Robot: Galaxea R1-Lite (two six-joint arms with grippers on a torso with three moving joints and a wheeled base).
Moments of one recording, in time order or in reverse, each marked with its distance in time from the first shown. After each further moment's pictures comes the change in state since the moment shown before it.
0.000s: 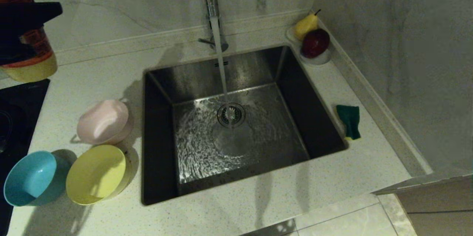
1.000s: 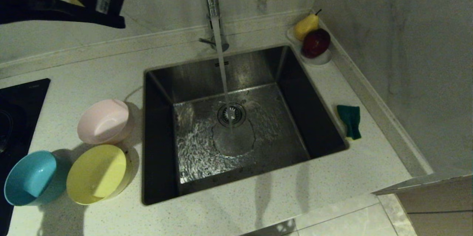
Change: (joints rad) left arm -0.396 0.274 -0.288 -0.090 0.147 0.752; right arm 0.000 0.000 0.000 0.000 0.000 0.000
